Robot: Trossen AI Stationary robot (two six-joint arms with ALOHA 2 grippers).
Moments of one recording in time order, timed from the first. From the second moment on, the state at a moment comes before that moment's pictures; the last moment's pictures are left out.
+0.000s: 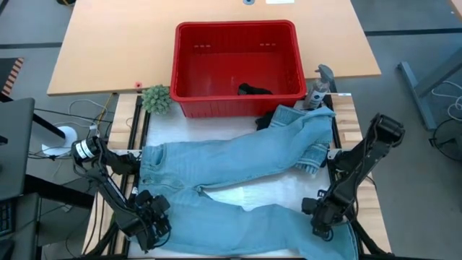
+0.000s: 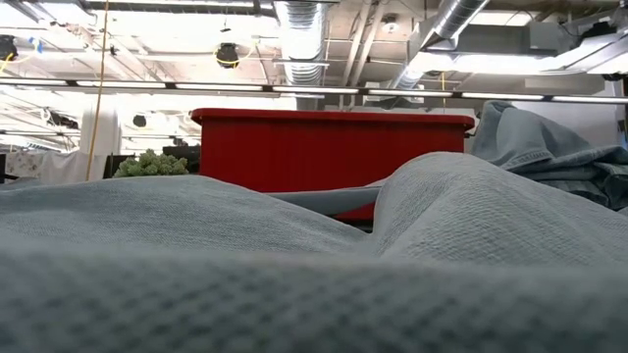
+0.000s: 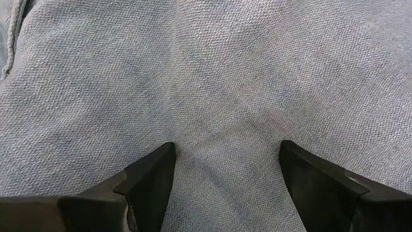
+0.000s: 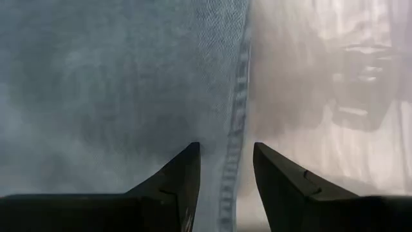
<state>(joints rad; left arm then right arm) -1.04 1.69 0.91 -0.90 -0.22 -1.73 0.95 1.41 0.68 -0.56 -0.18 1.32</state>
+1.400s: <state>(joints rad) -1.00 1.69 0.91 -0.92 -0.21 -1.58 0.49 1.53 0.82 -1.14 -0.29 0.60</state>
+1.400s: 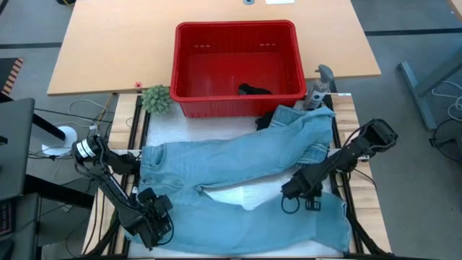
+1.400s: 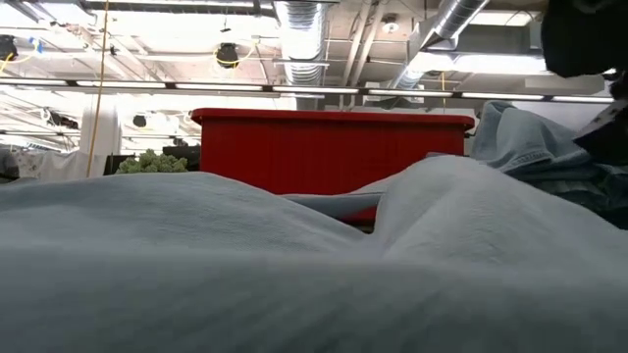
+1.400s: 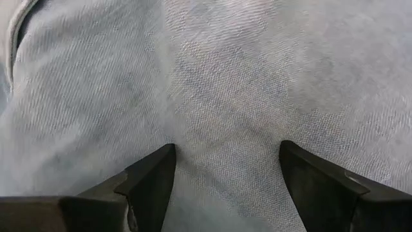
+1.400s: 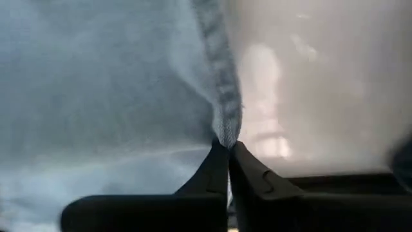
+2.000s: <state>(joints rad) -0.97 1.47 1.08 -1.14 -0.85 -1.88 0.55 1.36 1.02 -1.18 0.20 0.88</state>
